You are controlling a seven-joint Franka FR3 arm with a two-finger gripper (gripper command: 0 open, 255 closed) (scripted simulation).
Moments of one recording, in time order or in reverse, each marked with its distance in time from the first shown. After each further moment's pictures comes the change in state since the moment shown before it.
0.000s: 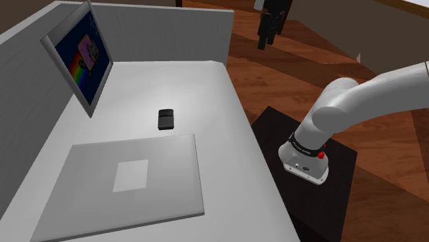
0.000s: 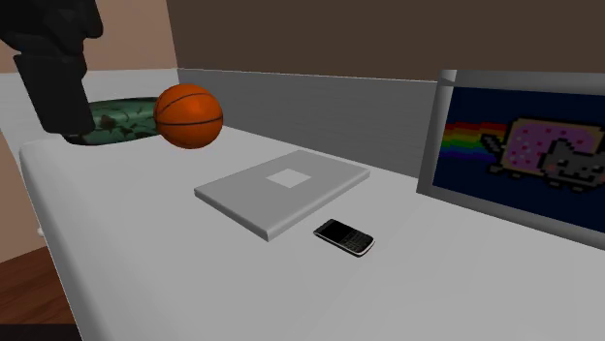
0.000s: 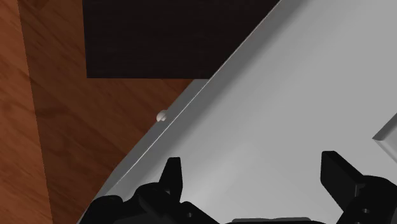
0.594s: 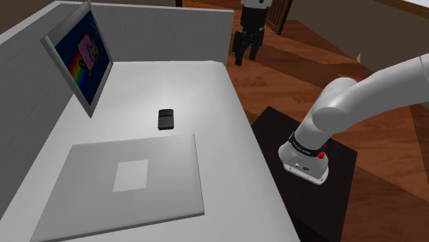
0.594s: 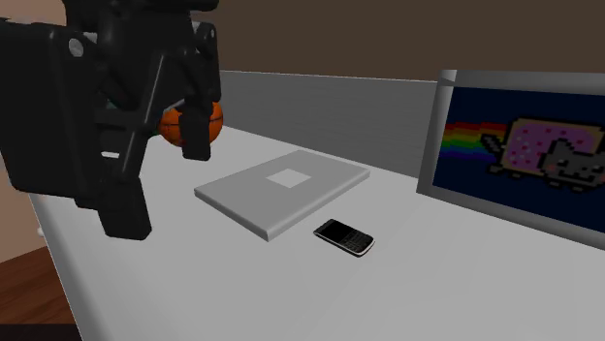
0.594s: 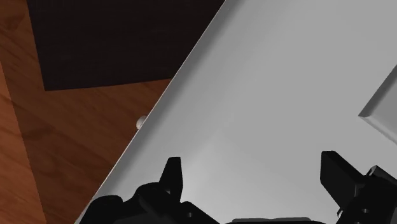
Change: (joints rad) arm 0.017 0.089 0.154 -0.050 0.106 0.138 0.240
